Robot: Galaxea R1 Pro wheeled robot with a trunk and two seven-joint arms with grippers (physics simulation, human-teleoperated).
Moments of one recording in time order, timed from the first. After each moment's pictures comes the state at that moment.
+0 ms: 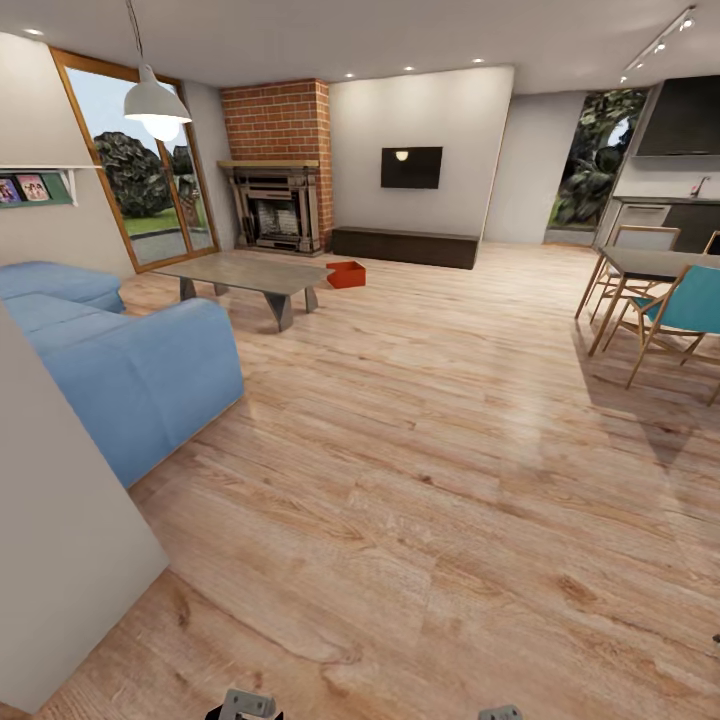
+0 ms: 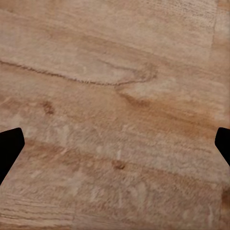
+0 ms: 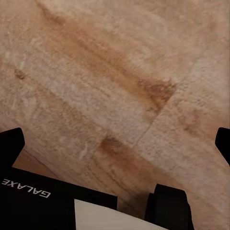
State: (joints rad) left arm -0.32 0.00 -0.03 -0.24 -0.05 -0.27 -0.19; right arm -0.46 -0.02 0.07 0.02 0.01 -0.06 0.28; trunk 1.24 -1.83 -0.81
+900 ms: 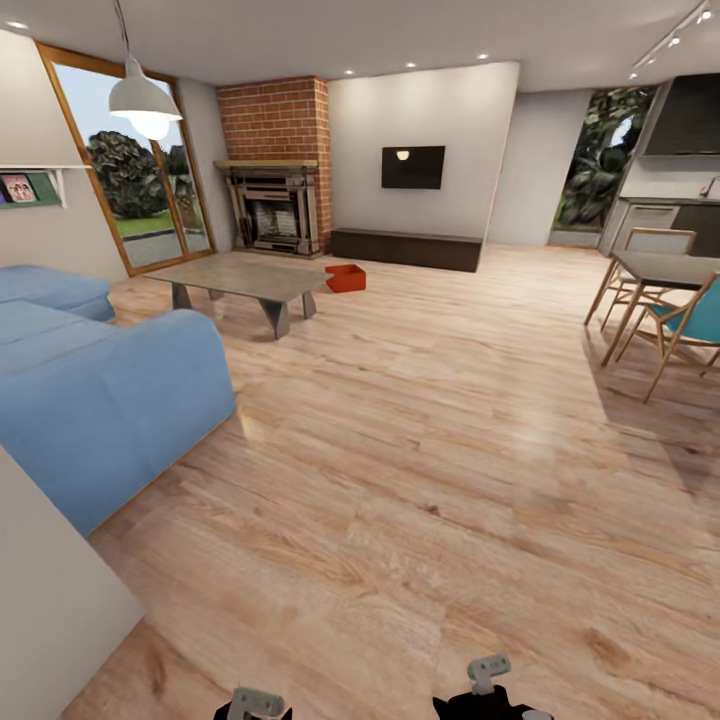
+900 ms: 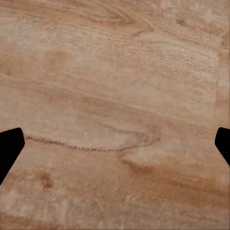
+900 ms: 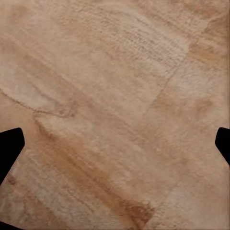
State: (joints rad) left arm -0.32 -0.02 -0.03 -0.24 -0.05 -0.30 -0.19; right arm -0.48 -0.01 0.07 -0.10 0.01 -0.10 0.27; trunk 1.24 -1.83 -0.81
